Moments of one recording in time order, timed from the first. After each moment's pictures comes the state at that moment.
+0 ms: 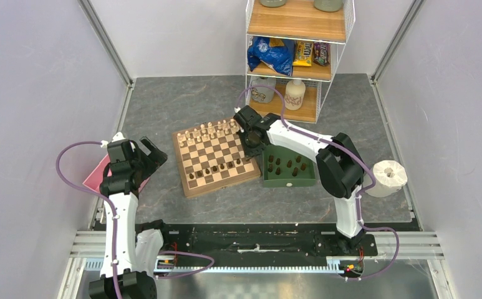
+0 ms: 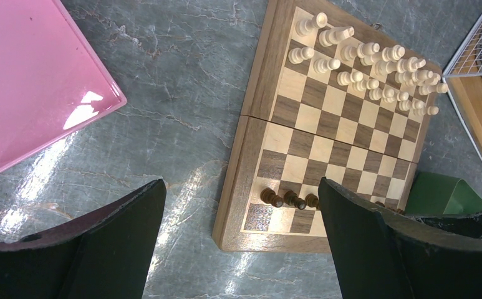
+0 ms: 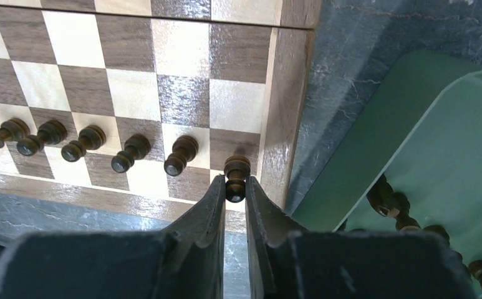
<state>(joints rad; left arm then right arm) 0.24 0.78 0.73 -0.70 0.09 -0.54 0.75 2.00 1.58 -0.72 0.02 0.41</state>
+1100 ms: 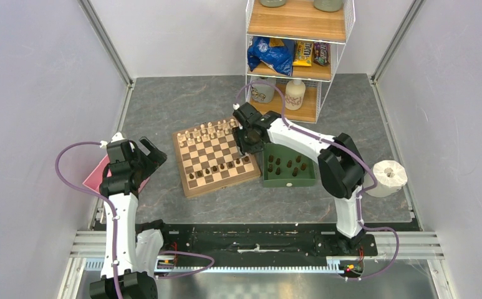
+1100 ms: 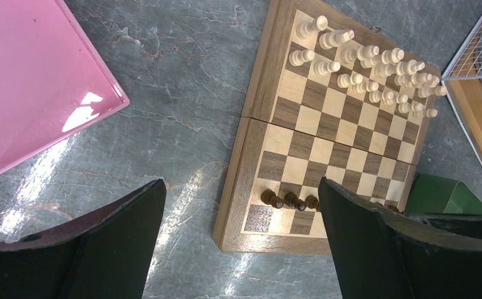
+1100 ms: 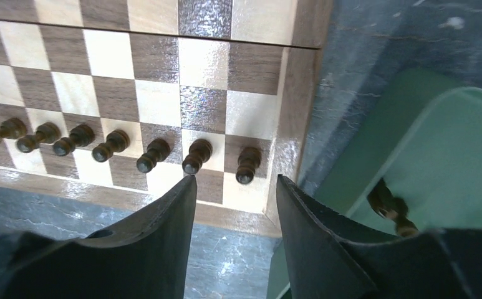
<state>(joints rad) 0.25 0.77 0.73 -0.70 0.09 -0.54 0.76 2.02 1.62 -0.71 0.00 0.41</state>
